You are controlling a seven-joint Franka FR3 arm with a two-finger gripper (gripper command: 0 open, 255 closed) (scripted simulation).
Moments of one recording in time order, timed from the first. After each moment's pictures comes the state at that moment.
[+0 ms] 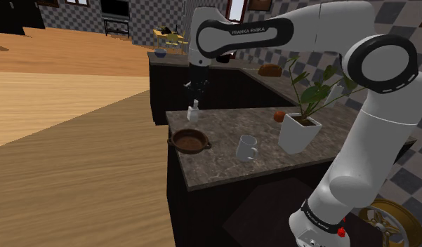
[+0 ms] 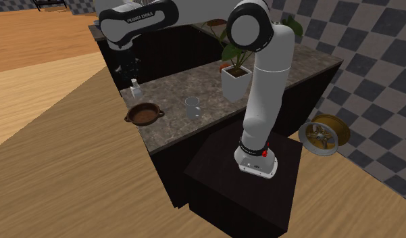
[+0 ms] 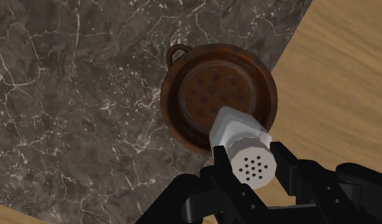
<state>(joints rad) 0.00 0.12 0.23 -1.73 -0.04 1.86 0.18</state>
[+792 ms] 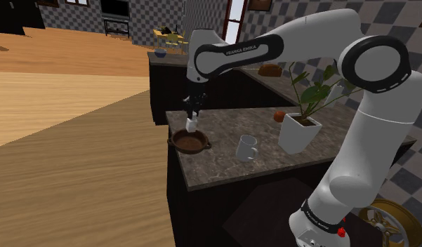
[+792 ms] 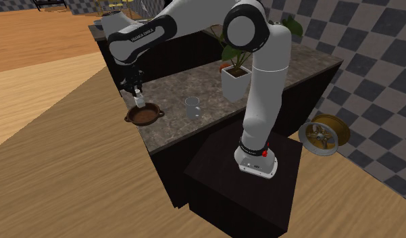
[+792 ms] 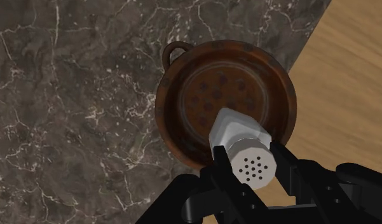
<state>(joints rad) 0.00 0.15 0.22 -1.85 -0.05 2.01 0.18</state>
